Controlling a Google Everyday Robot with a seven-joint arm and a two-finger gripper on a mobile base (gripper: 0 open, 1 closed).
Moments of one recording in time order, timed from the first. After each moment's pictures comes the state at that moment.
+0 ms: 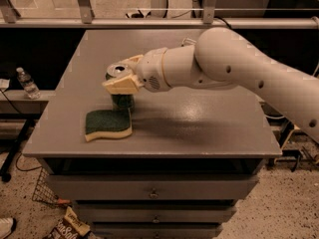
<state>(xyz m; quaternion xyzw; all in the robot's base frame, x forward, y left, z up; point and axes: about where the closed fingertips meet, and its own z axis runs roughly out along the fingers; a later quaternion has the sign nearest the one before) 0.573 0.102 0.908 -0.50 0.65 0.30 0.48</state>
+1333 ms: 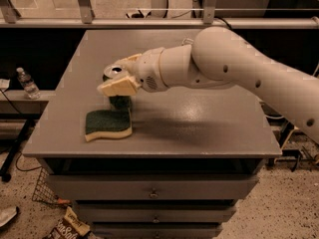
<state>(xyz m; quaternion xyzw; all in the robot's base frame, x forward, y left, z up) 0.568 0.111 0.910 -0.51 0.65 0.30 0.48</state>
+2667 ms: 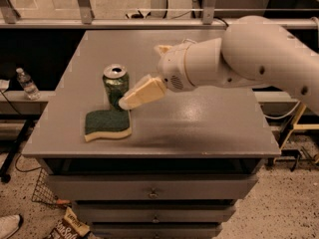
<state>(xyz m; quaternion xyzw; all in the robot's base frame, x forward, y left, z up) 0.551 0.047 0.926 -0.50 0.69 0.22 0.48</state>
